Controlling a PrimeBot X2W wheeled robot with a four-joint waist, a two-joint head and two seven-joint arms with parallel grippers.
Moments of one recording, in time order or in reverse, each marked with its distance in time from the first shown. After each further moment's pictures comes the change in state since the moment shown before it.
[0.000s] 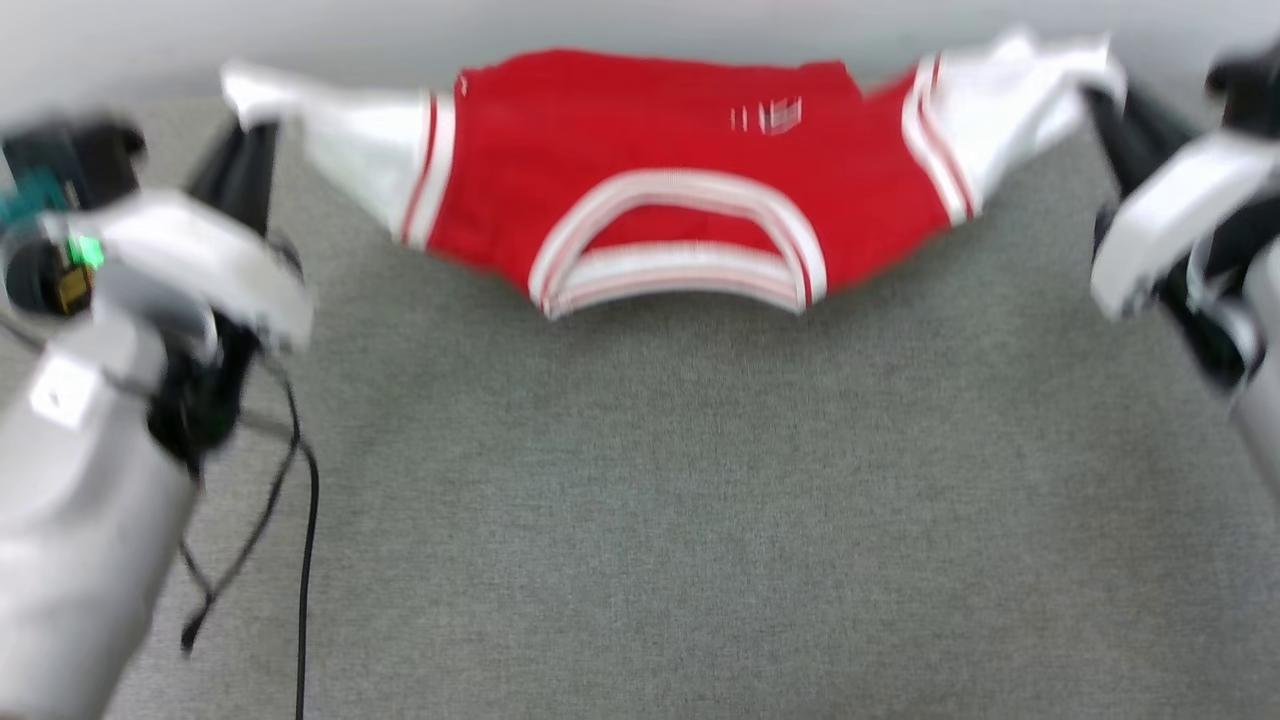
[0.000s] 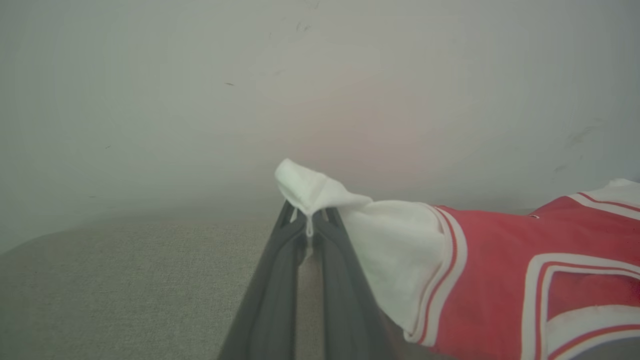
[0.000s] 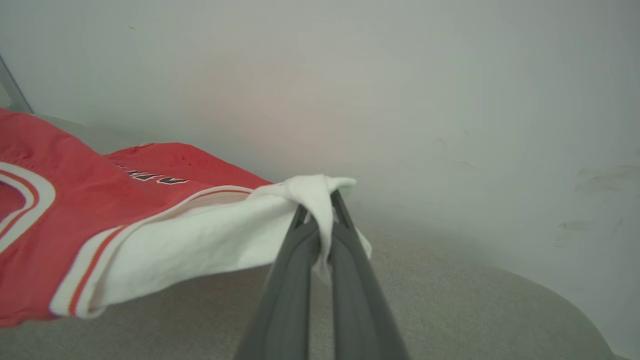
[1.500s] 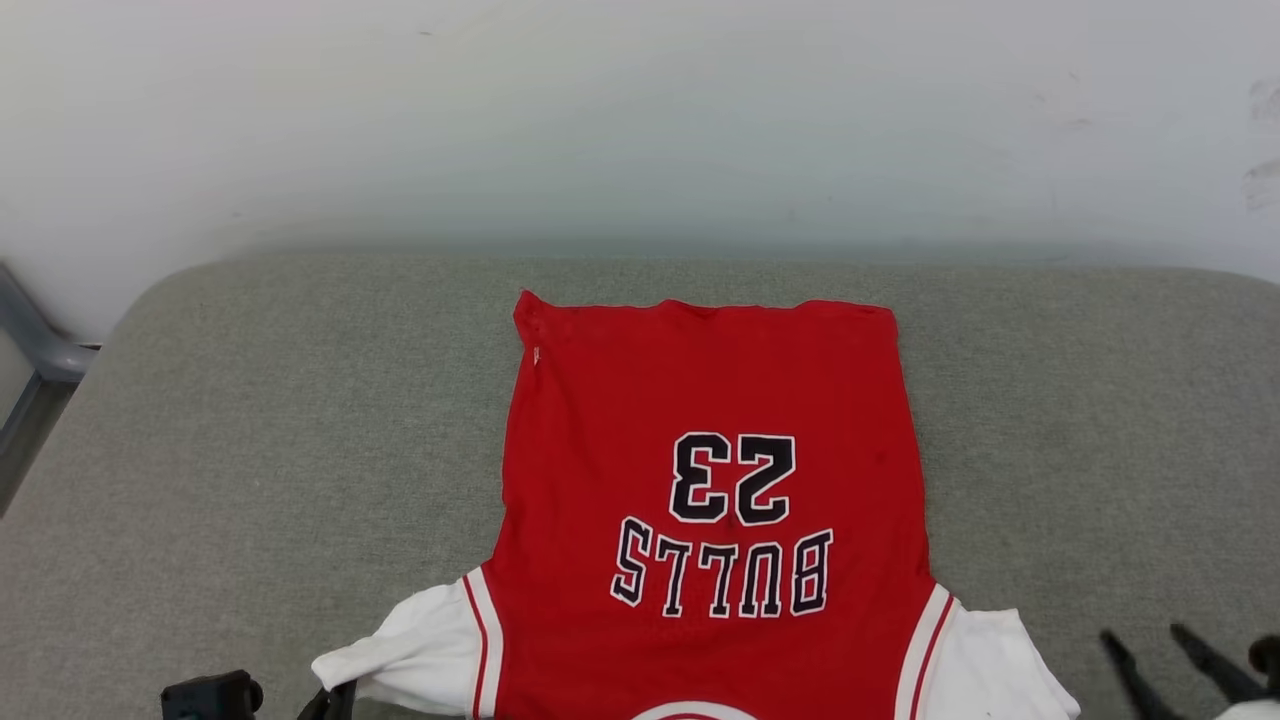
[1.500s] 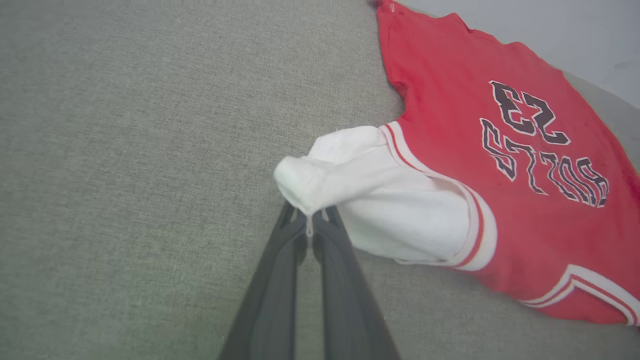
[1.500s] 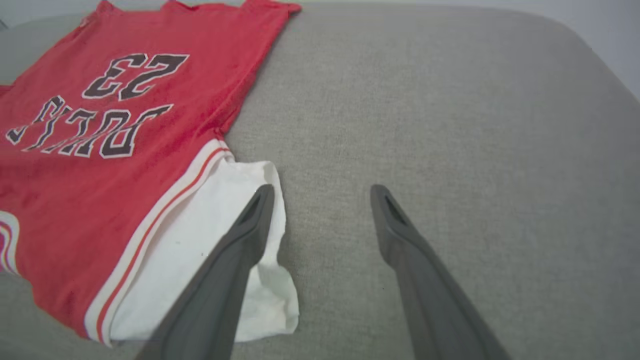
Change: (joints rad) left arm 0.917 0.080 -0.047 -0.397 -0.138 0.292 -0.023; right arm 1.206 0.060 -0.576 -0.628 -0.160 0.000 0.222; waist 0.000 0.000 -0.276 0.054
